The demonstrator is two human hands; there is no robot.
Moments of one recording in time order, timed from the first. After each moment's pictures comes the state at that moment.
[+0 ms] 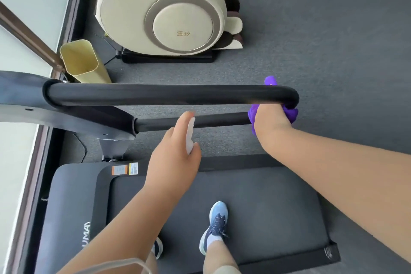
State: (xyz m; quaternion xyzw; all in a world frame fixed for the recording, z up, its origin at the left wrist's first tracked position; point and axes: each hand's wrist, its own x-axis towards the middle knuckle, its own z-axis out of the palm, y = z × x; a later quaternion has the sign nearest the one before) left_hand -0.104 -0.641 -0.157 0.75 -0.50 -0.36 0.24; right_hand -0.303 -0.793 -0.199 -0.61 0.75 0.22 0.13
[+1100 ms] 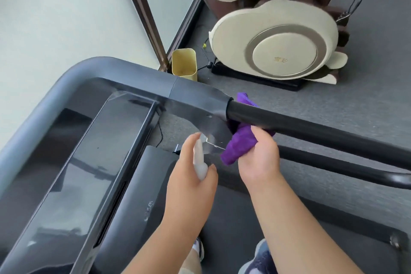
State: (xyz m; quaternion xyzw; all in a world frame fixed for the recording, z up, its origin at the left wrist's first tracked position) left_hand 0.062 -0.545 -0.127 0.82 -0.24 -0.33 0.40; right_hand -0.007 -0.677 -0.167 -0.24 0.47 -0.39 0.75
